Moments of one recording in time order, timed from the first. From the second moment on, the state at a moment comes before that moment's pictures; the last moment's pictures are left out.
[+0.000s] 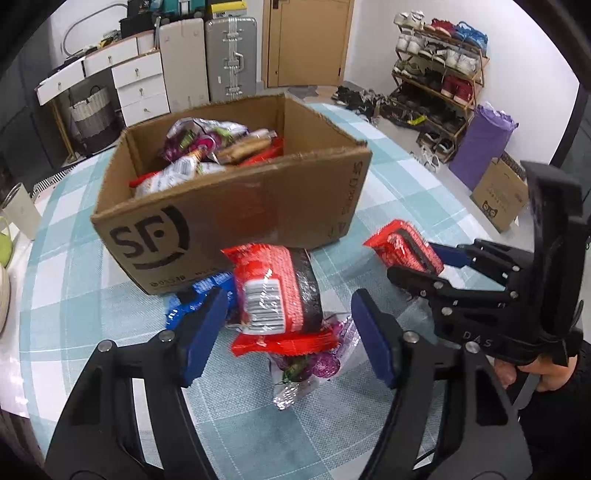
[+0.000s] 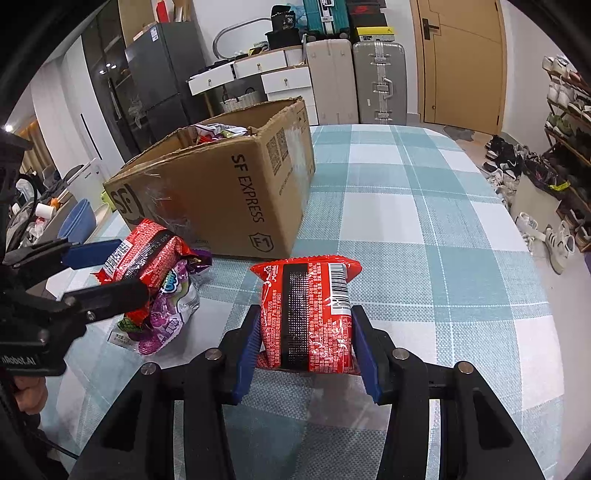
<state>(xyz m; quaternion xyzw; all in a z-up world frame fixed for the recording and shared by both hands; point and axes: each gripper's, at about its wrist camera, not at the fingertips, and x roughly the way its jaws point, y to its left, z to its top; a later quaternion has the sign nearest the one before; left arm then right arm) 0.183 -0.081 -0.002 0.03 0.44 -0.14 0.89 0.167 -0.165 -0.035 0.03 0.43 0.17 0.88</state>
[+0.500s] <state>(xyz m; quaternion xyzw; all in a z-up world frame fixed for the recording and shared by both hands) 0.187 -0.084 -0.011 0.04 0.45 -0.13 0.89 0.165 -0.169 -0.033 0.04 0.43 0.16 0.89</state>
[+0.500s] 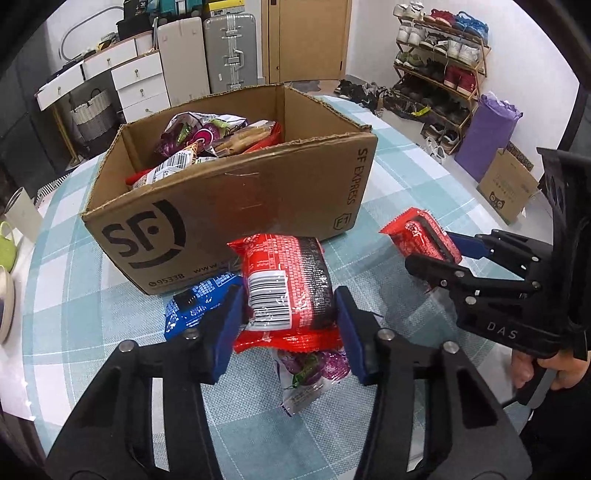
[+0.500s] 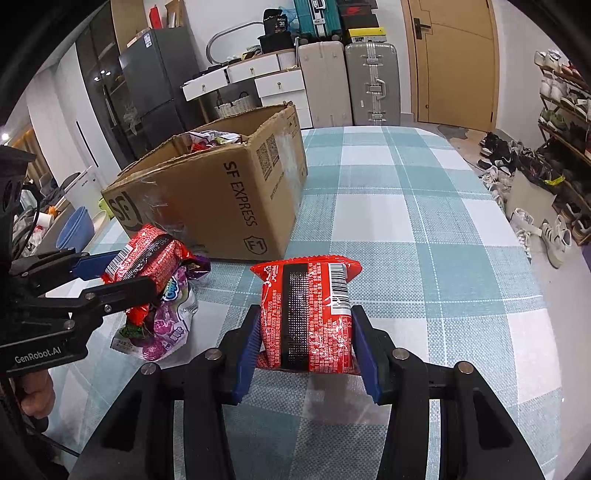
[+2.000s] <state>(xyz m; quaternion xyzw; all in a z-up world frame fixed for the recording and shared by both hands) 0.150 -0.005 0.062 -0.08 0.36 -0.10 0.92 0.143 -0.136 0.050 0.01 0.34 0.22 0.91</state>
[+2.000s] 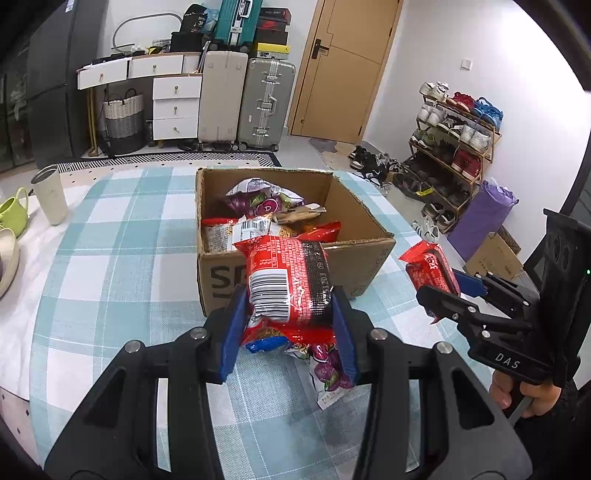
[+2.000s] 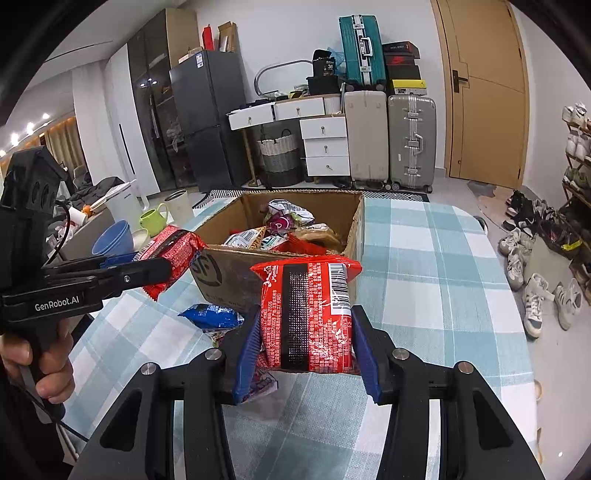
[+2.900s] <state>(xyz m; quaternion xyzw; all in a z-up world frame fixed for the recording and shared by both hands) 0.185 0.004 0.079 -0.08 0.34 -0.08 0.93 0.175 -0.120 0.065 -0.01 0.33 0.23 0.91</state>
